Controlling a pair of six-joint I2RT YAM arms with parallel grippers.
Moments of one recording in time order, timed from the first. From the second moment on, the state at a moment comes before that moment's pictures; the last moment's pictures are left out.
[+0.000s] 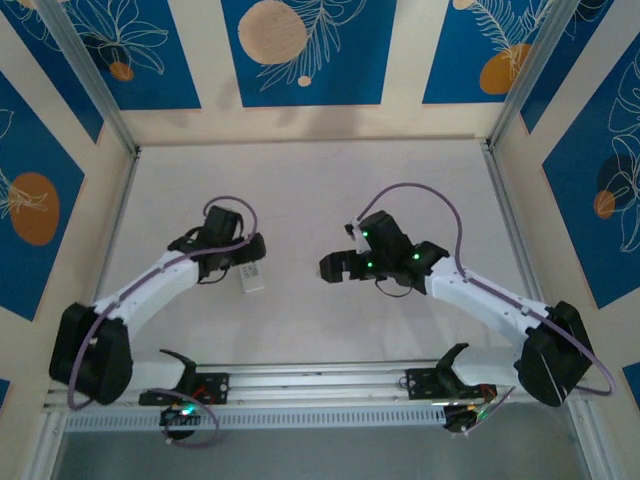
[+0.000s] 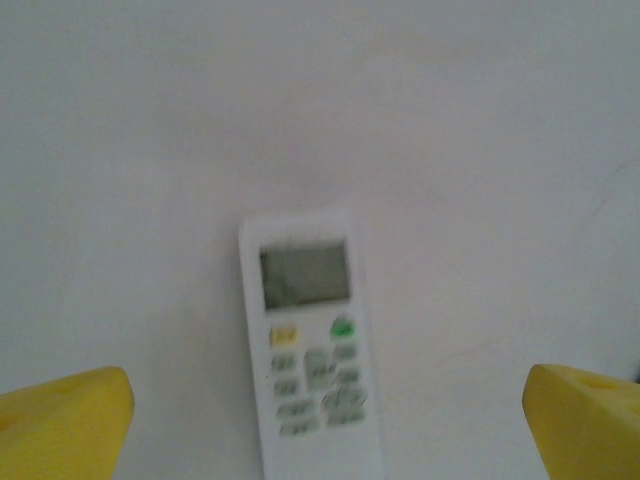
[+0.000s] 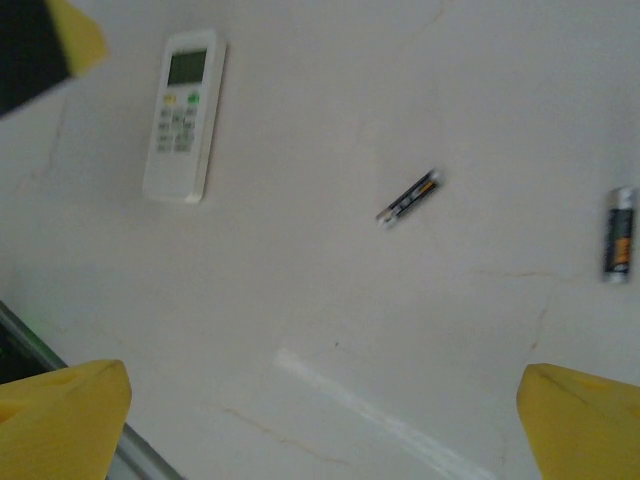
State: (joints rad) left arm -0.42 1.34 0.84 -0.54 -0.11 -0.59; right arm 0.72 1.24 0.88 -0.51 -0.20 0.51
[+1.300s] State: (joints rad) left arm -0.46 1.83 1.13 -0.65 -0.21 -0.66; right arm 0.72 1.13 0.85 -0.54 -0.11 0.54
